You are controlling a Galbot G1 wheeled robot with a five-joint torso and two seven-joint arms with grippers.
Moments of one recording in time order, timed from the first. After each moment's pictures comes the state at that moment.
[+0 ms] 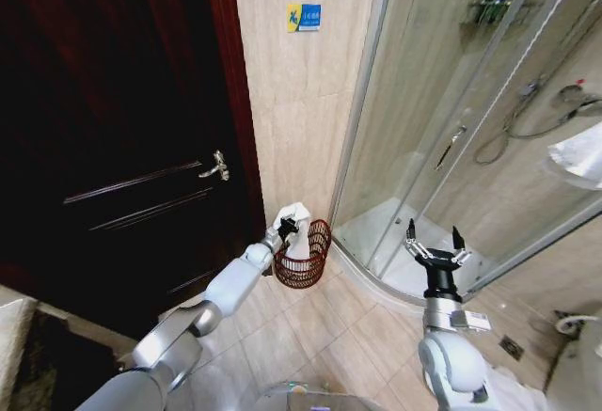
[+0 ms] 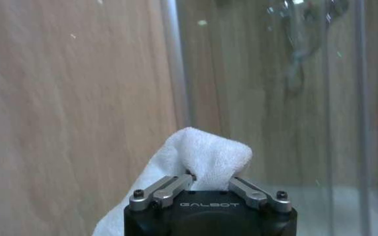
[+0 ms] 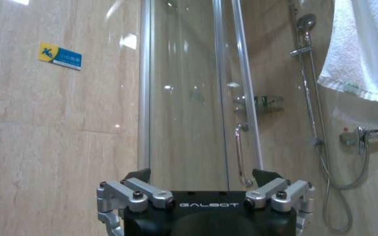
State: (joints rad) left arm 0.48 -1.37 0.22 -0.72 -0.37 -0.44 0.22; right arm -1.55 1.40 0.65 2.14 0.21 0.30 0.15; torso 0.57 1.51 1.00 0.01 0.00
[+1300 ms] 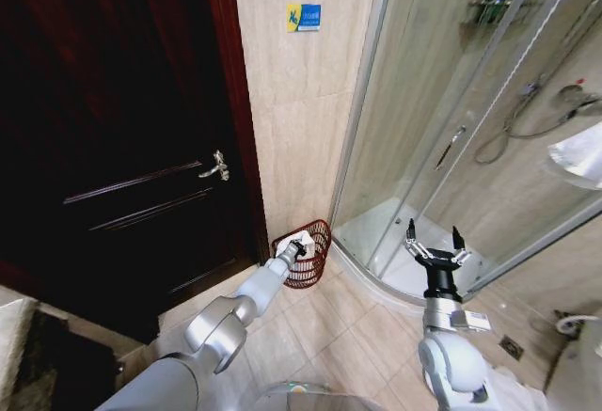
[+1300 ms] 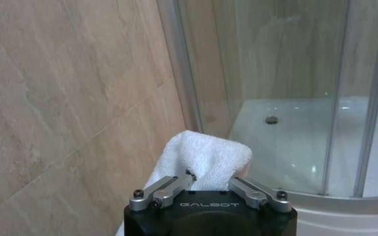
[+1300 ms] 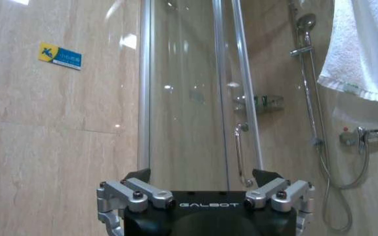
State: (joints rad) left arm 0.42 -1.61 0.10 -0.33 -0.09 -0.34 0.08; right arm -1.55 1.40 0.65 2.14 0.21 0.30 0.15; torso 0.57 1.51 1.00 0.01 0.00
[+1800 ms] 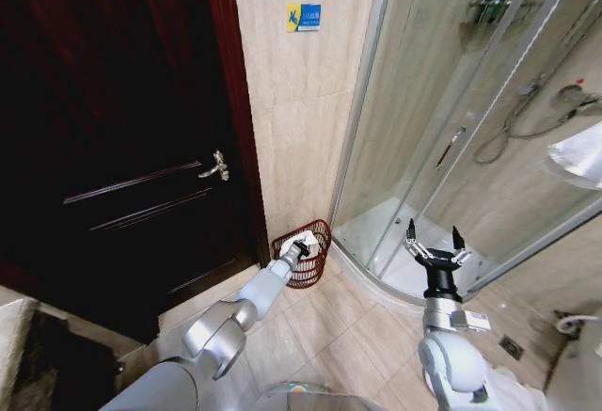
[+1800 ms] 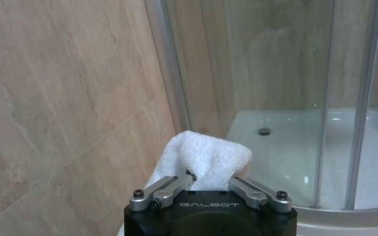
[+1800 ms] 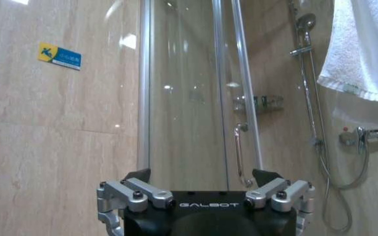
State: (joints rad) left arm 0.43 -1.61 0.12 -0.36 -0.10 -0.35 0.10; right arm -1.55 1.40 0.65 2.14 0.21 0.30 0.15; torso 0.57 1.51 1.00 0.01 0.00
